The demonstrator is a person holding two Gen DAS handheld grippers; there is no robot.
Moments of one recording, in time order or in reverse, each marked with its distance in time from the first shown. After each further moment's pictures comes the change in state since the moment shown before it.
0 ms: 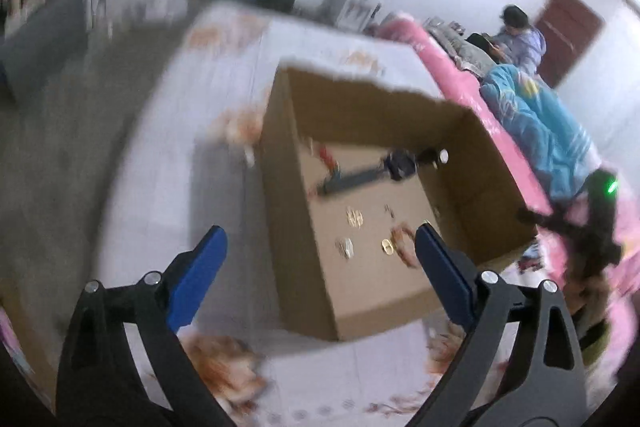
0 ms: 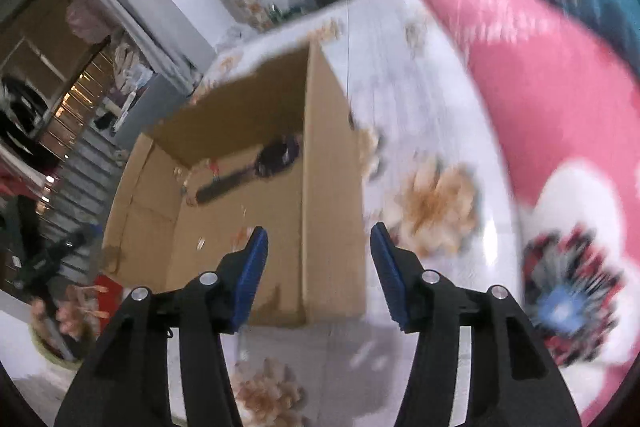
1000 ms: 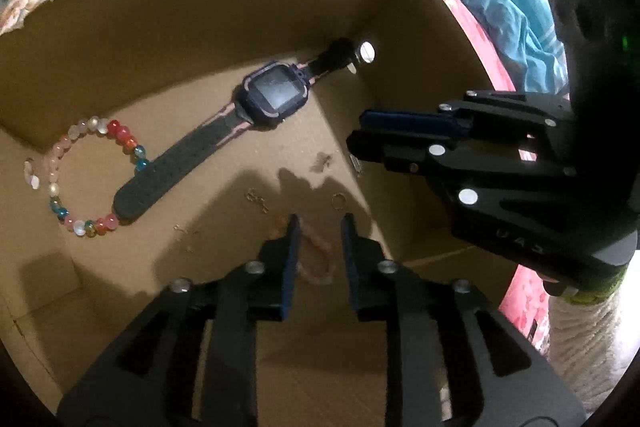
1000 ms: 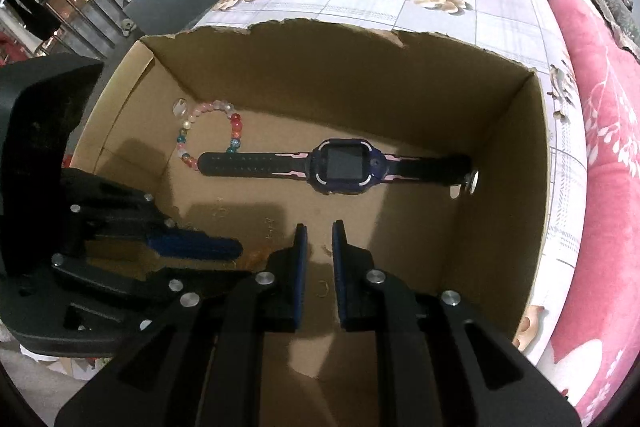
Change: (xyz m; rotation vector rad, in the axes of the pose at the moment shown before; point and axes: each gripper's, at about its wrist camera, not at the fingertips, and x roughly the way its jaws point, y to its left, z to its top) left arm 0.174 -0.111 0.035 0.238 0.484 -0.154; right arm 0.107 0.099 0.065 -0.403 0.287 -0.111
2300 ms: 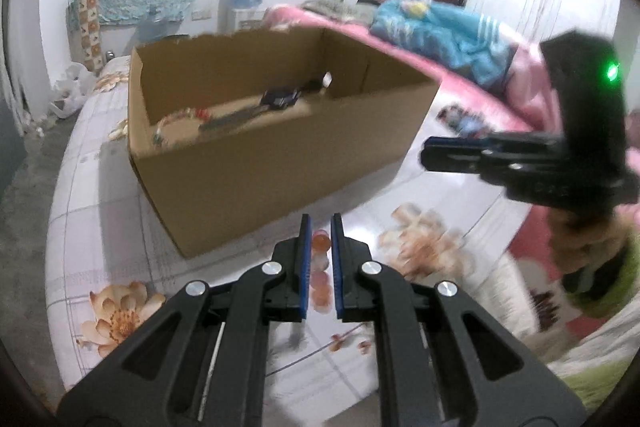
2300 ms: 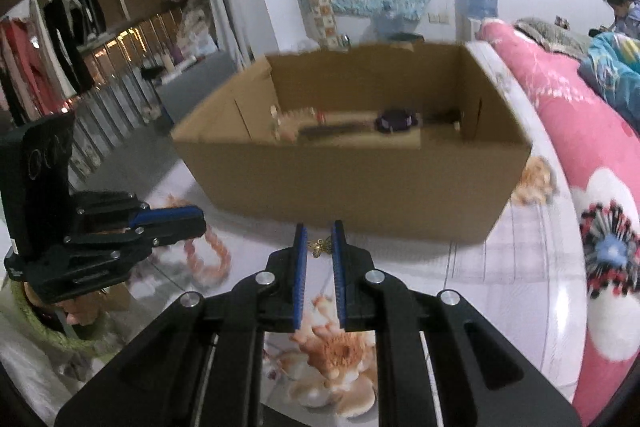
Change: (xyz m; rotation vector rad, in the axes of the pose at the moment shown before) left arm -0.084 -0.037 -0.230 0.275 -0.549 0.143; right arm -0.073 0.089 -0.214 0.026 -0.515 -0.003
